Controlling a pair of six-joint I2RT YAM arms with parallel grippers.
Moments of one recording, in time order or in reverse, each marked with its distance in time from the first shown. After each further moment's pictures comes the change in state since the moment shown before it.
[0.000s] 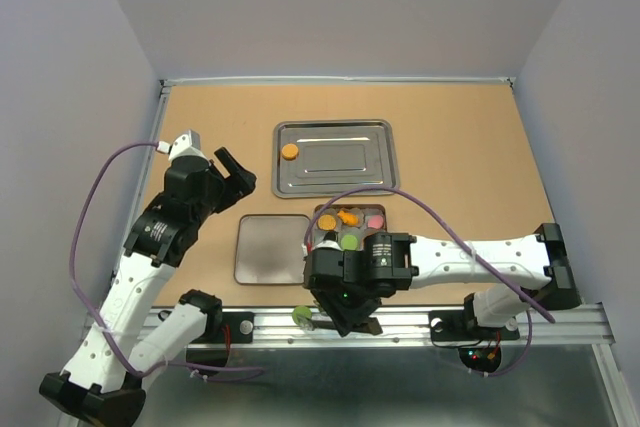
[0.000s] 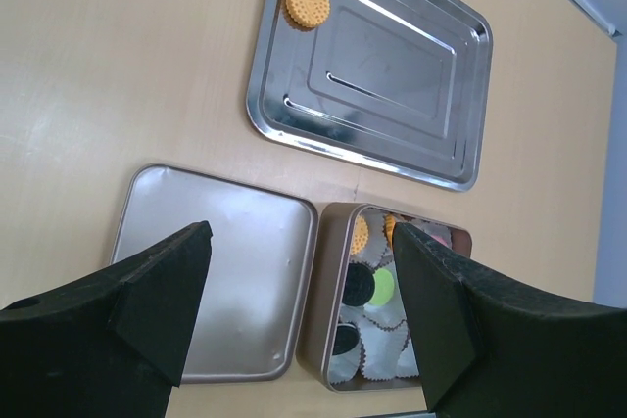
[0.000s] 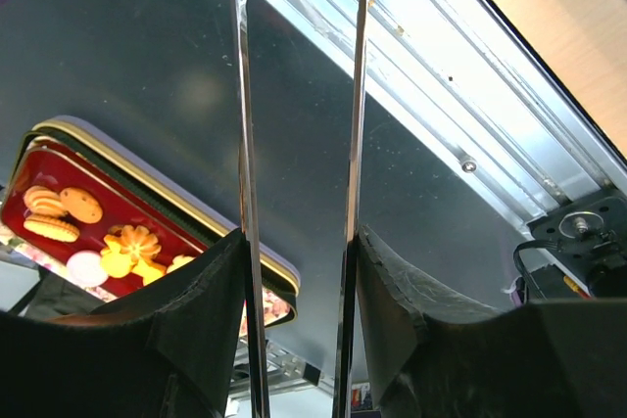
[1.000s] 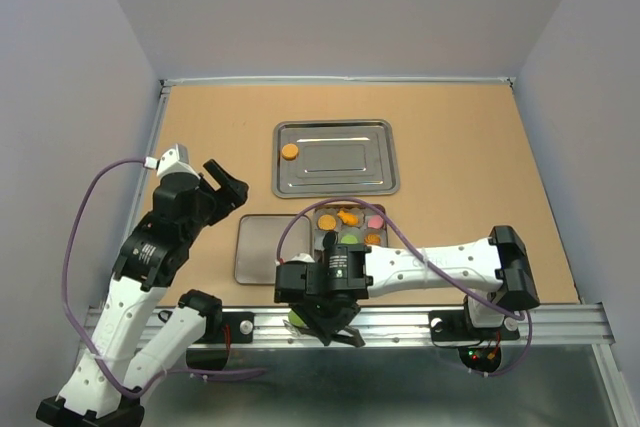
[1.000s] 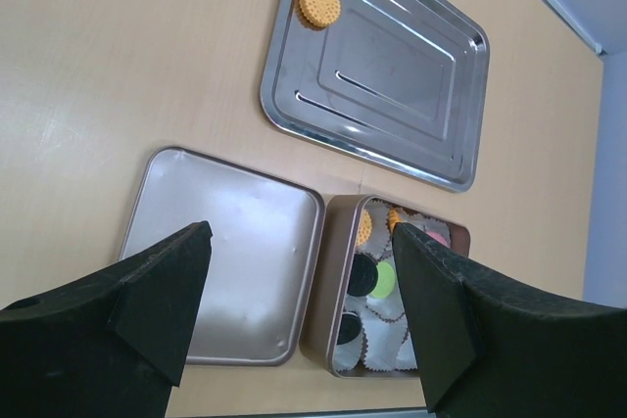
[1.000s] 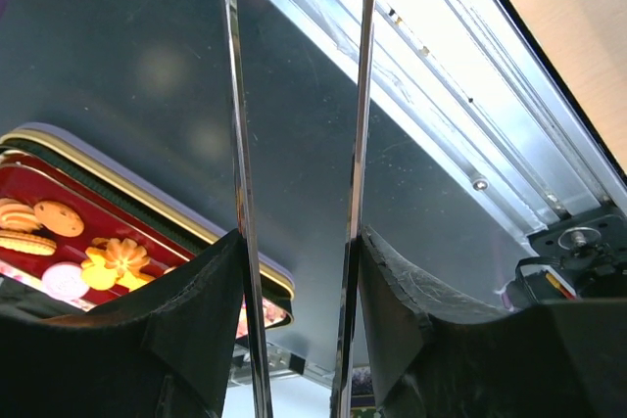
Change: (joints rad) left arm 0.000 -0.126 -0.038 -0.066 -0.031 -0.033; right arm 0.033 0.216 0.142 -0.033 0.000 -0.045
